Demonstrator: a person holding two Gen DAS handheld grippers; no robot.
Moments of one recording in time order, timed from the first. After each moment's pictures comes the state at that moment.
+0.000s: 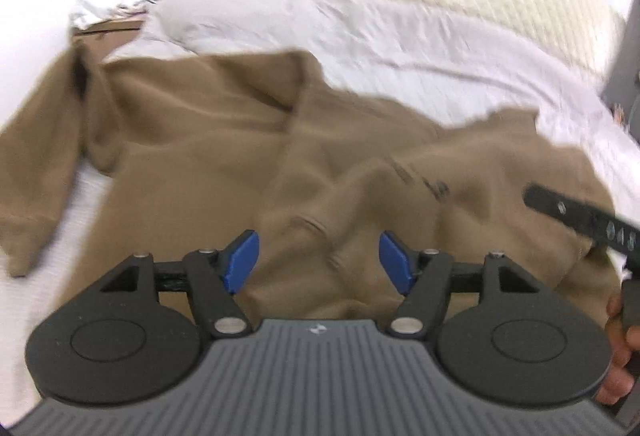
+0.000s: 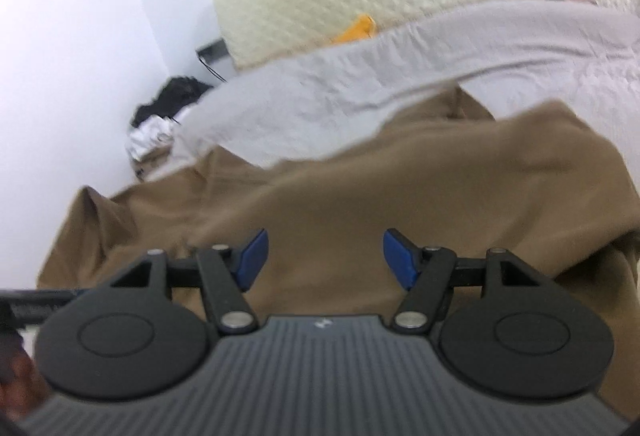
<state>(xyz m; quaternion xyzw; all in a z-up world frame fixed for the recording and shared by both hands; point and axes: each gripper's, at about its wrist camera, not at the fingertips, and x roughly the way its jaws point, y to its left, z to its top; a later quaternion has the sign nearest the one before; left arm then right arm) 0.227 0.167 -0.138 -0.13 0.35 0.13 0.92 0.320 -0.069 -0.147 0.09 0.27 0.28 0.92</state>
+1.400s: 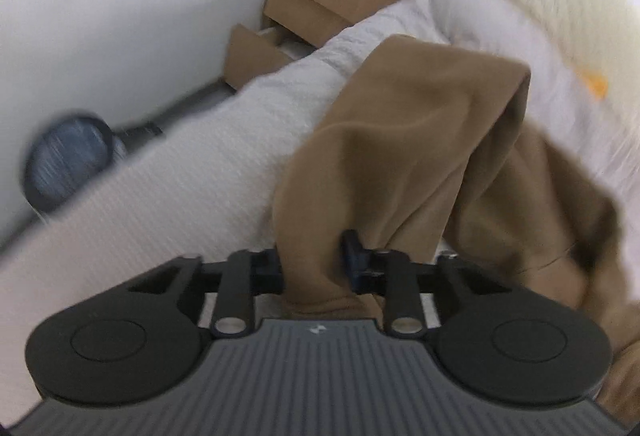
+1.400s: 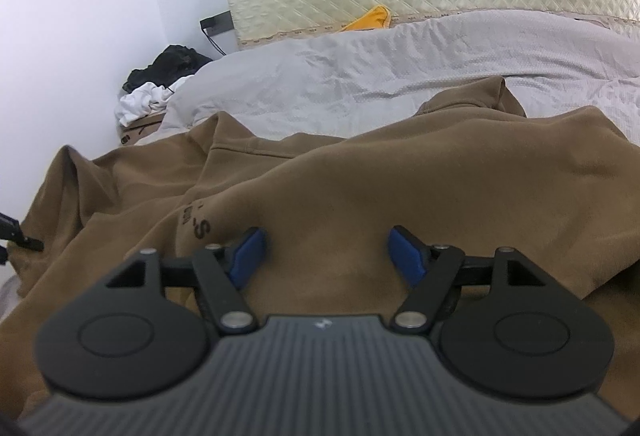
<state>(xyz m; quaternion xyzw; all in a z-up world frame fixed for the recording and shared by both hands) 0.167 0.506 -0.194 -0.30 0.37 0.30 0.82 0.322 -0.016 -0.170 0.03 0.27 0.26 0.93</state>
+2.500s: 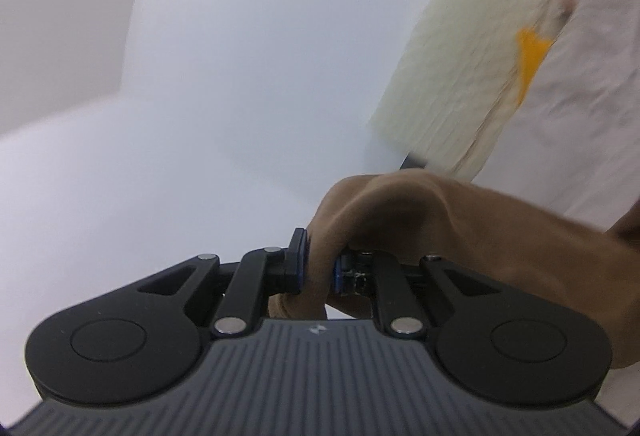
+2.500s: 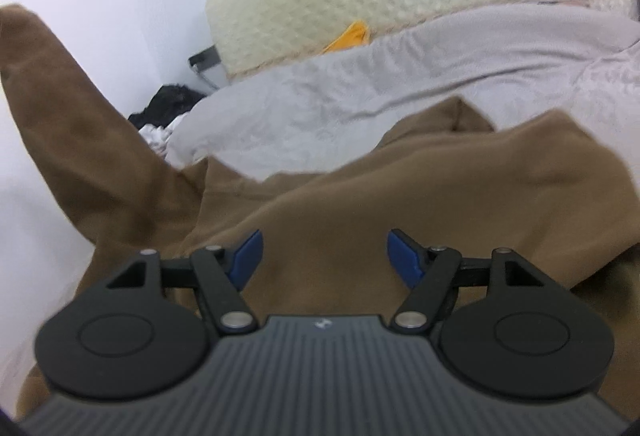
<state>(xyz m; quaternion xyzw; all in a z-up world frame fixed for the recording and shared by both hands) 0.275 0.205 0.115 0.52 0.15 0.32 0.78 0.331 -0.062 -0.144 0.10 0.26 0.25 0.93</state>
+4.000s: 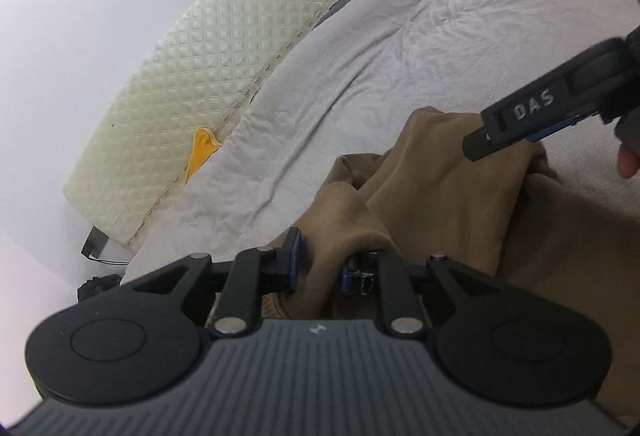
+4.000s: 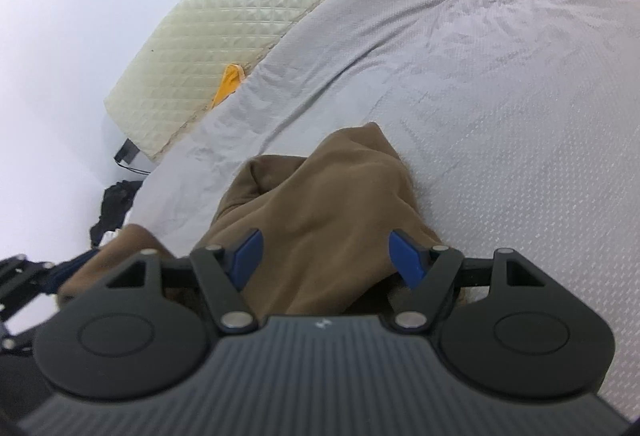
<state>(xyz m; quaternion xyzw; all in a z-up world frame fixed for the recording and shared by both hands) 0.308 -0.123 -0.091 0.38 0.26 -0.02 0.89 0.371 -0.235 -0.148 0.28 0.32 0.14 0.90</state>
